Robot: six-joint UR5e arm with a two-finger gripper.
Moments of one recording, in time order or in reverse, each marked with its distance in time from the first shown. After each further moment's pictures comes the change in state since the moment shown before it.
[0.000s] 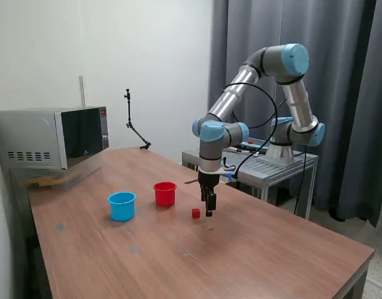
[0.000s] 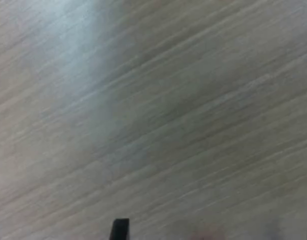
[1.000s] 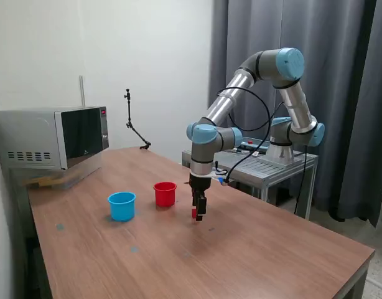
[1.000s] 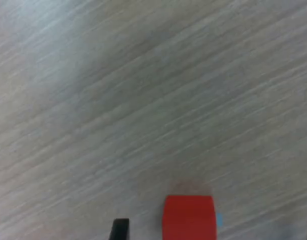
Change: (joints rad) arm -0.017 0.059 -0.065 -0.050 0.011 -0.011
